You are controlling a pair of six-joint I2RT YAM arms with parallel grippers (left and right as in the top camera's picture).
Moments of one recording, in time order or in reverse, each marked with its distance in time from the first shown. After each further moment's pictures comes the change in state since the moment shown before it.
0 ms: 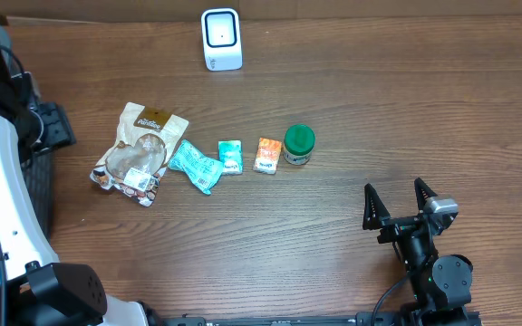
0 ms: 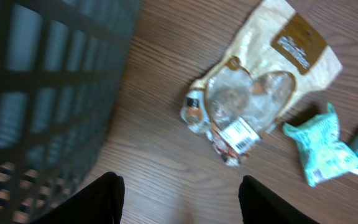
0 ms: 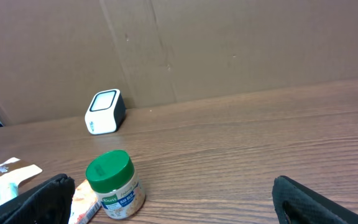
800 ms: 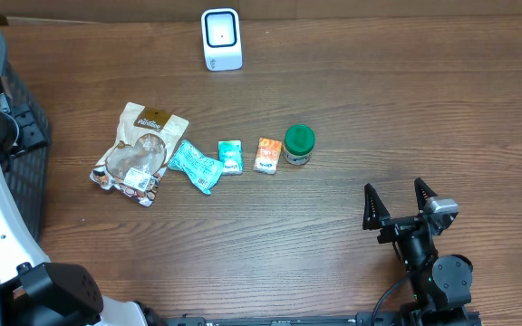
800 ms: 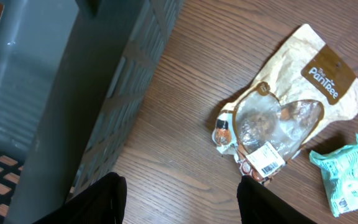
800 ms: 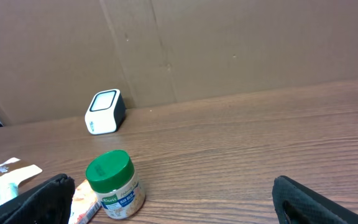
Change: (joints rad) left arm 0.096 0.000 0.000 0.066 -0.013 0.035; right arm 0.000 0.000 0.000 0.000 0.000 -0.001
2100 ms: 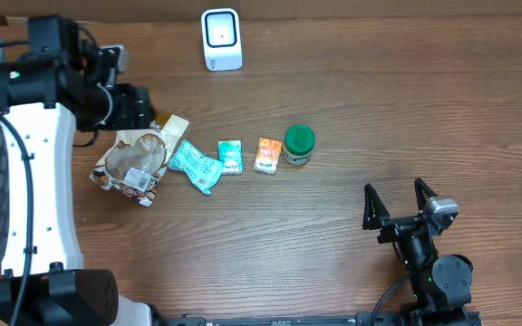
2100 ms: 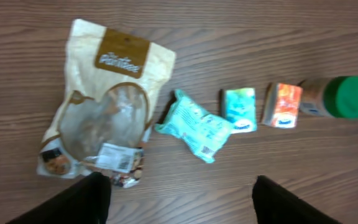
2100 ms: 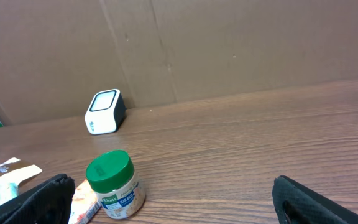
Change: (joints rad) left arm -0.389 0.000 0.000 -0.005 0.294 0.061; right arm 0.000 0.000 0.000 0.000 0.000 0.000
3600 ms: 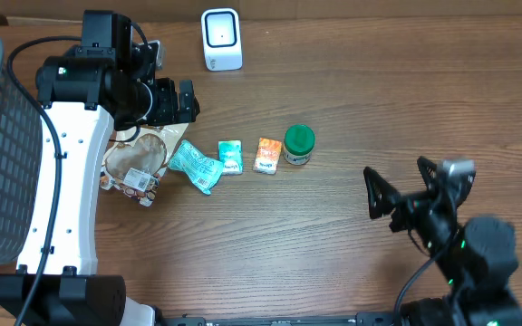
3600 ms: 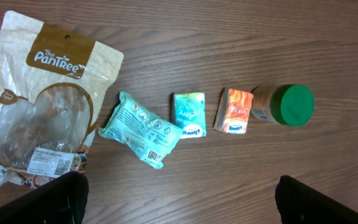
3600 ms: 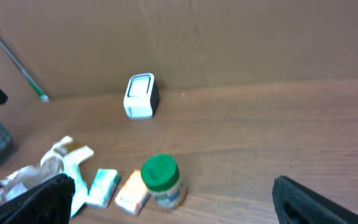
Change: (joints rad) left arm -0.170 0.000 0.000 0.040 0.006 -0.228; right arm 0.000 0.496 0.653 -0.393 -0.154 -0.017
